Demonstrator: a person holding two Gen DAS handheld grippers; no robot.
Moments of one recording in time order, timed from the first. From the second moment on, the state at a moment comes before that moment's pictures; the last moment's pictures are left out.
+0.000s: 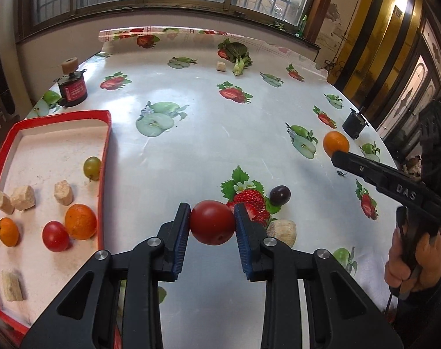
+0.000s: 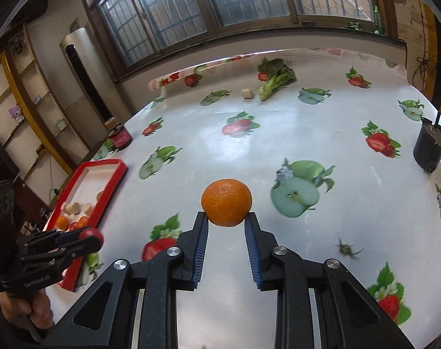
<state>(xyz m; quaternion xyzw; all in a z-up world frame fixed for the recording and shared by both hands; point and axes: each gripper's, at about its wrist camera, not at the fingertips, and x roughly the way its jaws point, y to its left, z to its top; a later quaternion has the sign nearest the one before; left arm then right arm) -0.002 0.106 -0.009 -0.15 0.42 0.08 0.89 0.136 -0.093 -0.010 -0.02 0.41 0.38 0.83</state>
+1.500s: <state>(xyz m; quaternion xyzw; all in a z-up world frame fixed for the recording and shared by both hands) -0.123 0.191 -0.004 -0.18 0.38 0.23 0.88 -0.031 0.012 -0.004 -0.09 0.38 0.51 0.77</state>
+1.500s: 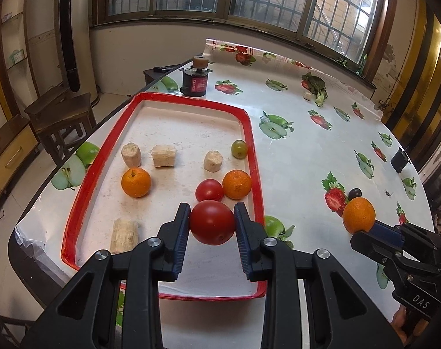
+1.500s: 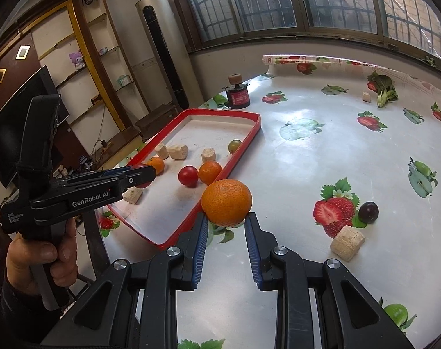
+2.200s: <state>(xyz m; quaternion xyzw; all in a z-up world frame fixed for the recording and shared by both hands) -0.164 0.241 -0.014 -0.22 0.37 0.28 0.86 -0.062 0.065 -0.014 -0.12 0.38 0.55 0.74</state>
